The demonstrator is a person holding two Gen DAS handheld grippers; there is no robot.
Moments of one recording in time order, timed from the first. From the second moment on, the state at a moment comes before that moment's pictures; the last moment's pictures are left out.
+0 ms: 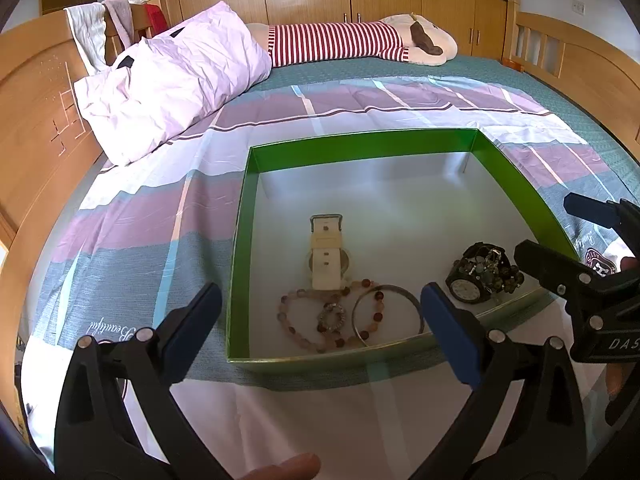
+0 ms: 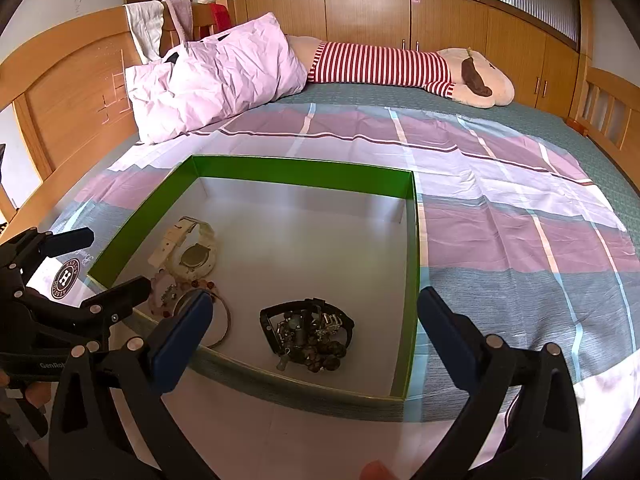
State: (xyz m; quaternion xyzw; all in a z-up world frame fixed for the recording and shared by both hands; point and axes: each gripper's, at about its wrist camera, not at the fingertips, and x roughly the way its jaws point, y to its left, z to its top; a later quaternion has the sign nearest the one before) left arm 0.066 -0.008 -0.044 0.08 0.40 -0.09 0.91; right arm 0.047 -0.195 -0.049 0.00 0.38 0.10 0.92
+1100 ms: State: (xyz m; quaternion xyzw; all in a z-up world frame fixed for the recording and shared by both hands) left arm 0.065 -0.012 -0.046 0.08 0.40 -0.08 0.91; right arm 0.047 -0.194 -0.050 0.00 0.38 0.10 0.92
